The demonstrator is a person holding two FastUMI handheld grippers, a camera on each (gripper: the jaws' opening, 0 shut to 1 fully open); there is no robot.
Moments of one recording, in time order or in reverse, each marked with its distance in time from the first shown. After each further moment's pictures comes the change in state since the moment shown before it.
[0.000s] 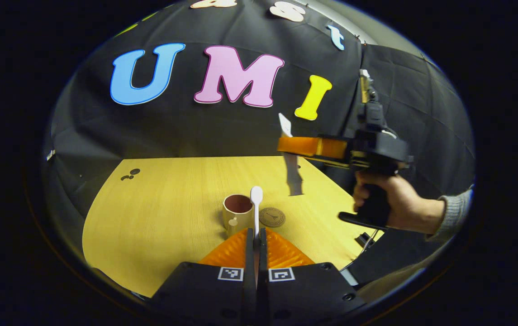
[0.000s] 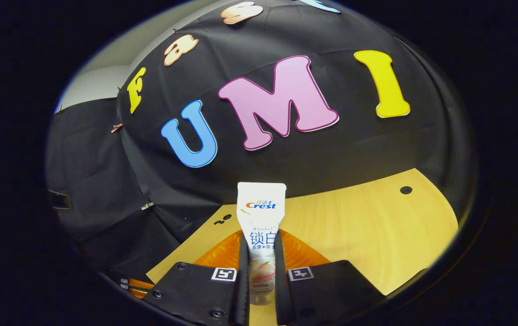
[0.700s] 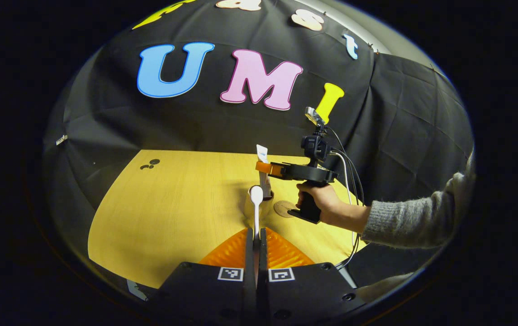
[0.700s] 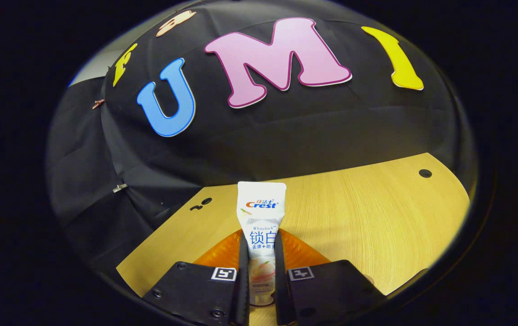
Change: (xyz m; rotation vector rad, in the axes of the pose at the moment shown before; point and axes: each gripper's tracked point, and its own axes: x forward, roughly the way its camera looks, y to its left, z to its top) left arm -0.048 0.053 -0.028 -0.063 0.013 0.049; right arm 0.116 -0.034 -0.095 -0.044 0.091 -0.098
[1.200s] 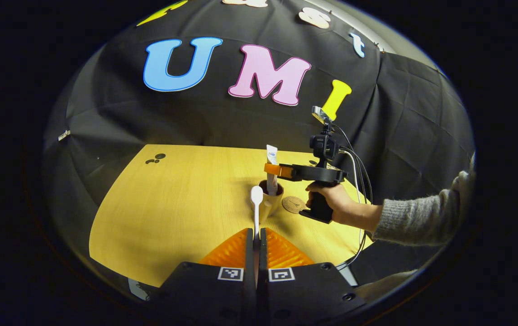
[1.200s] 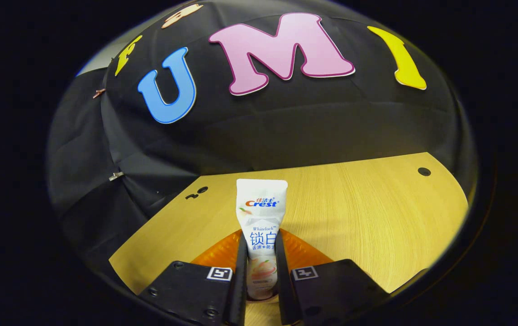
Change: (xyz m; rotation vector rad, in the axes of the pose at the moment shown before) left arm 0.005 0.015 -0.006 -0.011 0.016 0.021; right arm -0.004 0.000 -0.023 -0.043 0.072 -0.001
